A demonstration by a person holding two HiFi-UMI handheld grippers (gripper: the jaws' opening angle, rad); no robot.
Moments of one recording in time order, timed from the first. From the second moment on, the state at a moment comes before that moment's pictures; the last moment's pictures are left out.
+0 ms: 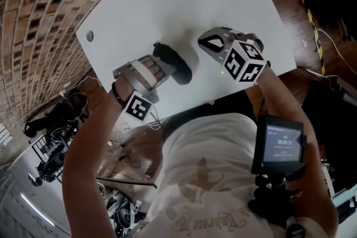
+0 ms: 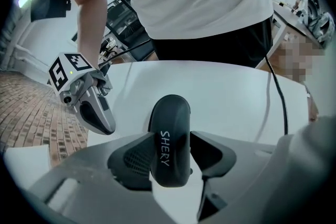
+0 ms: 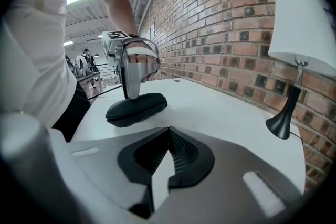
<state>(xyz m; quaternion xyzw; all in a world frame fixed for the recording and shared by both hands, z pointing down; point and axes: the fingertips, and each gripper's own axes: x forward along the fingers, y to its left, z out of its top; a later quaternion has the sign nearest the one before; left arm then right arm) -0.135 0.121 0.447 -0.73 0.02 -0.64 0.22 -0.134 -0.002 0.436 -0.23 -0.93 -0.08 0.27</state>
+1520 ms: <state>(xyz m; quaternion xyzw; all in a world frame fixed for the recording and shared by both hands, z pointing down) -0.076 0.173 0.391 -0.65 0.68 -0.29 -0.17 -0.034 0.041 0.391 -0.20 -0.95 0.04 0.26</state>
